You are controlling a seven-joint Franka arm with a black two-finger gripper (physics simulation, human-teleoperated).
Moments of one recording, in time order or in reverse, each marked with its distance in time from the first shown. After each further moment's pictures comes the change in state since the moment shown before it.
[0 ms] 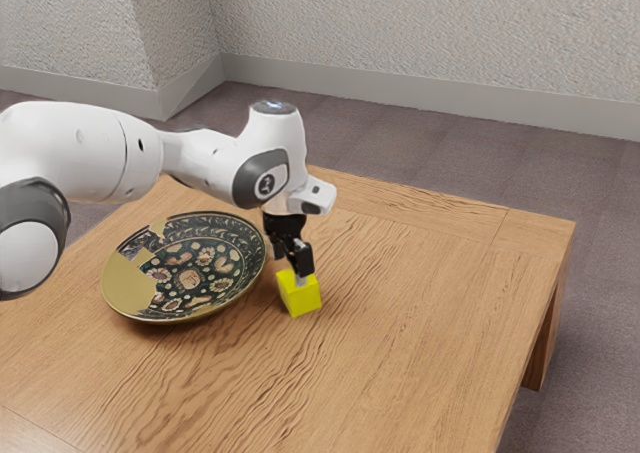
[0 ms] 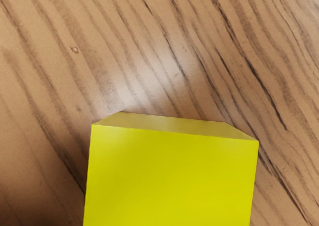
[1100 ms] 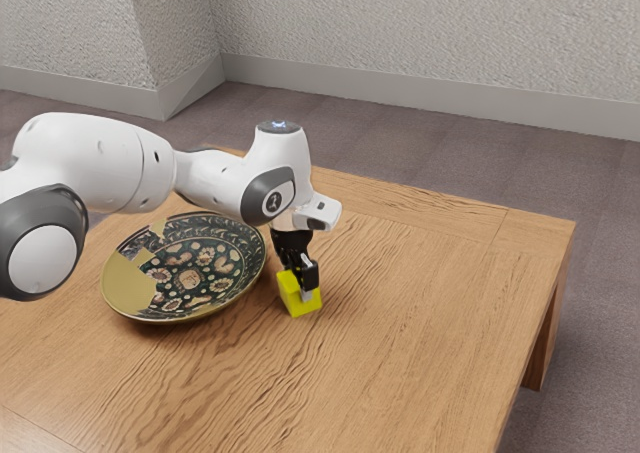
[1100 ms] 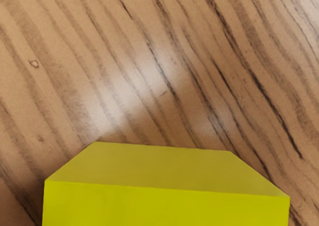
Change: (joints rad) arm 0.016 0.071 -0.020 0.010 -0.034 0.063 0.038
